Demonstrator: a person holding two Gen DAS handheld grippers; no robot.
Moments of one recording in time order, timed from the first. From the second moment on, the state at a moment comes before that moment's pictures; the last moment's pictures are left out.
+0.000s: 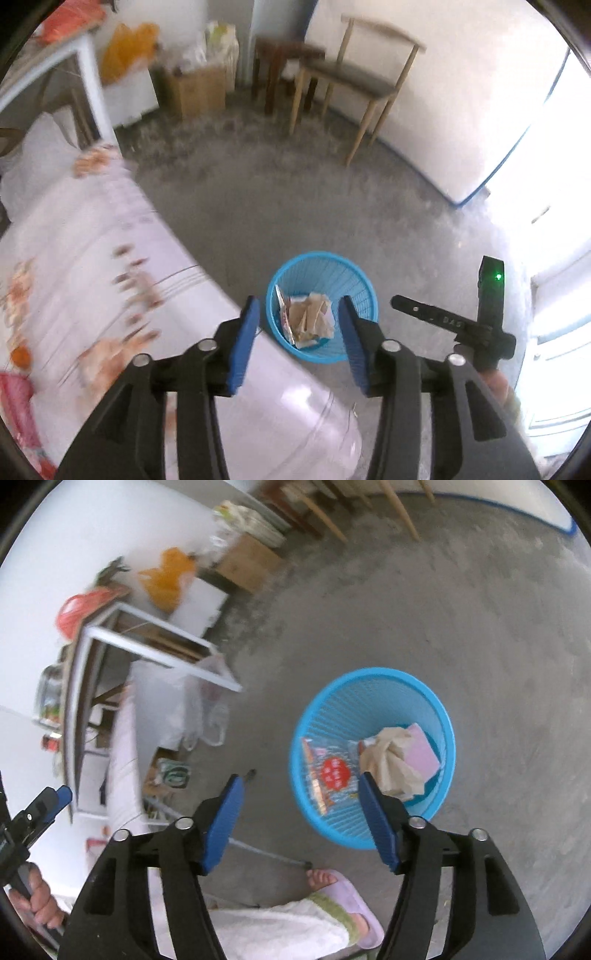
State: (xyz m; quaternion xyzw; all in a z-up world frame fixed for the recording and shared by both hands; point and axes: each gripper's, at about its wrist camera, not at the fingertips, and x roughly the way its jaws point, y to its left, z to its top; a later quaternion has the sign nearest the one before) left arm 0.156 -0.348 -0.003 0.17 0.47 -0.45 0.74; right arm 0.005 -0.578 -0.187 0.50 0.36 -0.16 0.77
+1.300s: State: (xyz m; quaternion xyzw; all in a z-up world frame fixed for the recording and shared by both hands) left arm 0.126 0.053 -0.051 -0.12 0.46 -0.28 0.83; right arm 0.217 -0.241 -0.038 0.01 0.46 0.18 0.87
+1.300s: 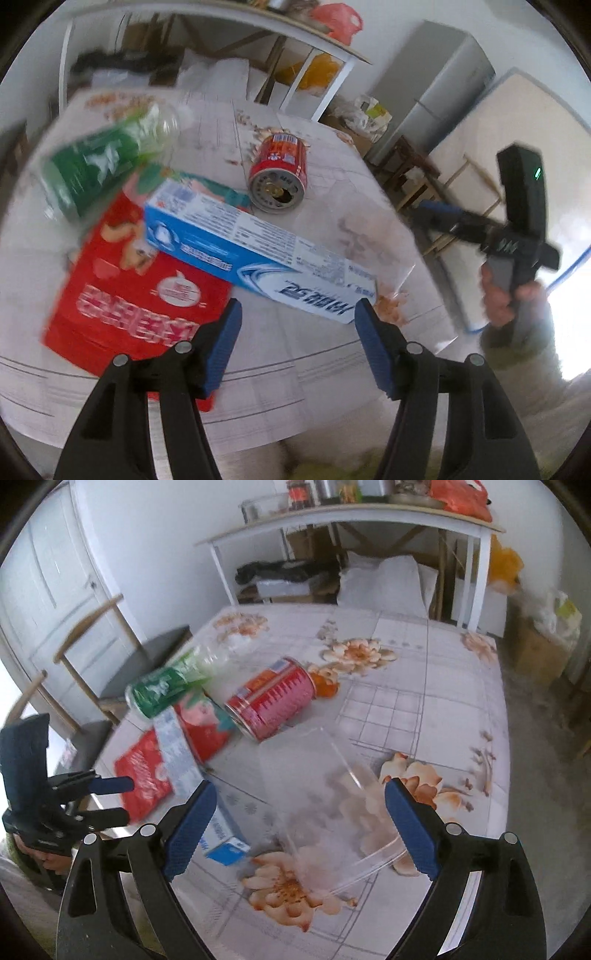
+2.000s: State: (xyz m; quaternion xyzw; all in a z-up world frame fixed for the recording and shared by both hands) left arm 0.190 0.026 -0.085 -0.32 0.55 -0.05 0.77; right arm 0.236 -0.235 -0.080 -0.01 0.51 0.17 0.84
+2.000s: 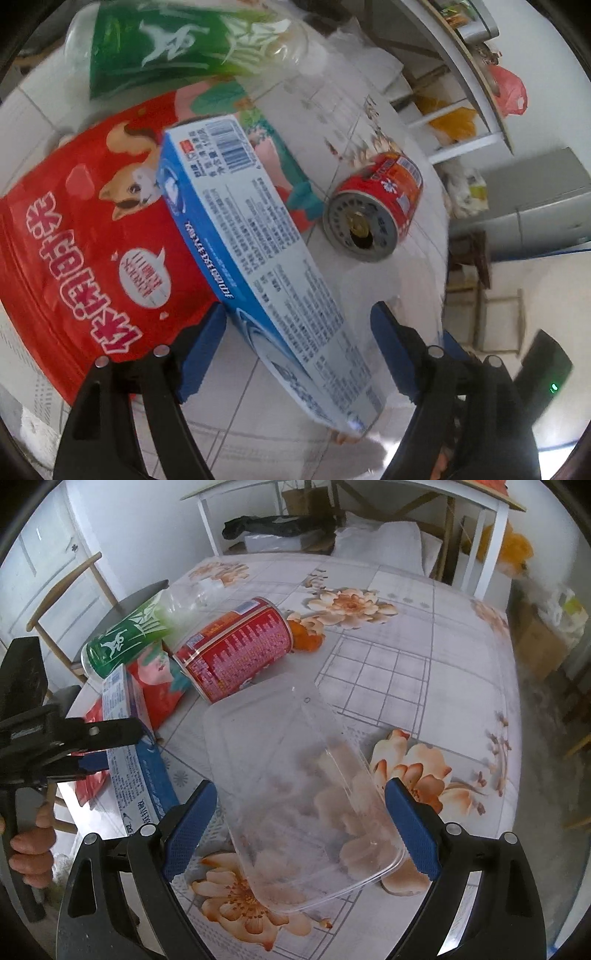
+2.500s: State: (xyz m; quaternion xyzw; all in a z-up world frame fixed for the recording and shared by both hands) left arm 0.160 0.025 -0.077 -0.31 0.51 -0.05 0.80; right arm 0.222 -0.262 -0.081 0.07 0.52 0.18 0.83
